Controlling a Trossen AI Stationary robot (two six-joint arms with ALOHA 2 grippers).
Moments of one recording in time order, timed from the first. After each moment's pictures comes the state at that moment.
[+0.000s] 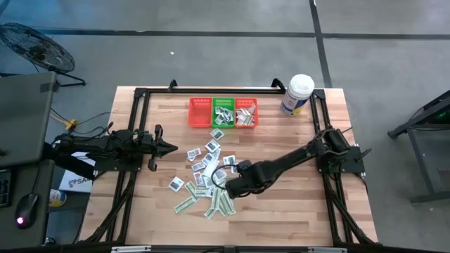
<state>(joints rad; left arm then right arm) -0.08 0.01 0.01 0.02 -0.06 -0.08 0.36 2.00 1.57 -0.99 0.11 1.56</state>
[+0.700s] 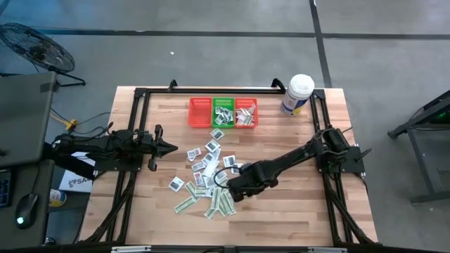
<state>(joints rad) -0.08 0.01 0.01 0.02 -0.06 -0.08 0.35 2.00 1.51 -0.97 -0.08 1.54</state>
